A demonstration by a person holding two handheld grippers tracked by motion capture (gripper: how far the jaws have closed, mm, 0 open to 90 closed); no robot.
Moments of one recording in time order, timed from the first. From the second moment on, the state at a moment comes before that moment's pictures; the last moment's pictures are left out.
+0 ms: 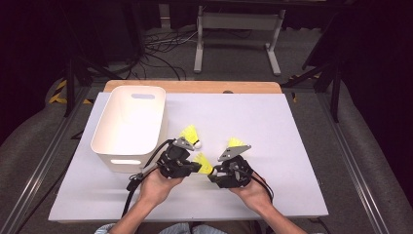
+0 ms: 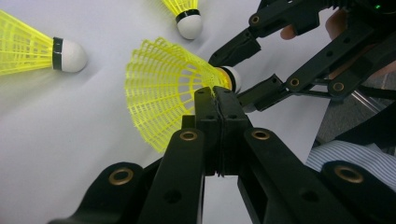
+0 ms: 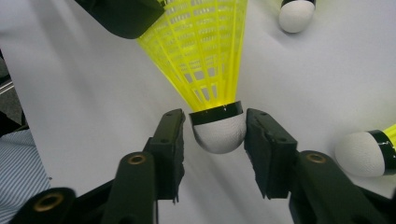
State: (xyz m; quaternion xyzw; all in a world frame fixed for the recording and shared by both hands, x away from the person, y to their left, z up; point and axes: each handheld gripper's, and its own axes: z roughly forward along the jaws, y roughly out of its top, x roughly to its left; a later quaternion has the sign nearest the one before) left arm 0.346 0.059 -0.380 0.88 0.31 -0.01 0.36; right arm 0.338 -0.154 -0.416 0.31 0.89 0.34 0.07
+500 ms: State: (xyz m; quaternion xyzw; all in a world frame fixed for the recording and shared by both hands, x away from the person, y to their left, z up) left arm 0.348 0.060 -0.375 0.88 0.31 -0.01 0.35; right arm 0.333 -0.170 -0.416 0.31 0.87 0.36 0.11
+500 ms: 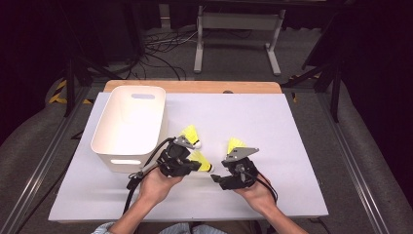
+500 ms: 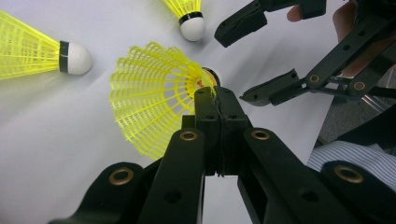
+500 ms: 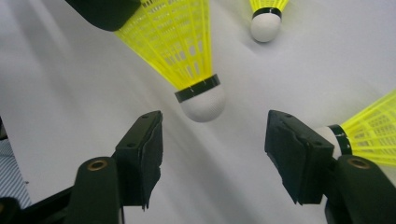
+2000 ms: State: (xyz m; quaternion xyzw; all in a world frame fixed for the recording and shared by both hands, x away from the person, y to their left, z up) left arm 0.354 0.070 -0.347 0.88 0.32 0.02 0.36; right arm 0.317 -0.232 -0.413 0.37 0.81 0.41 0.18
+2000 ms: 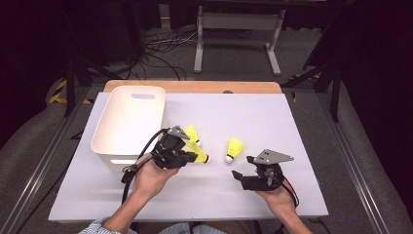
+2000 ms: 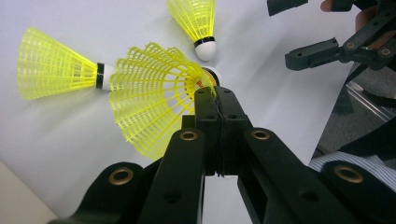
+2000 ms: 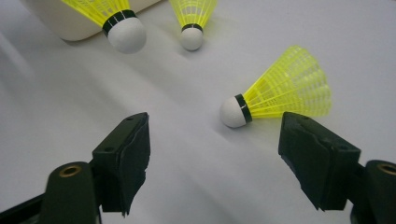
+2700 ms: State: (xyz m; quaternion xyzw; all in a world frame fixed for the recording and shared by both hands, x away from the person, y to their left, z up) left arm 0.359 0.079 -0.324 0.87 0.33 0.03 0.37; right arm 0.312 -0.270 -0.420 0.40 0.77 0.44 0.21
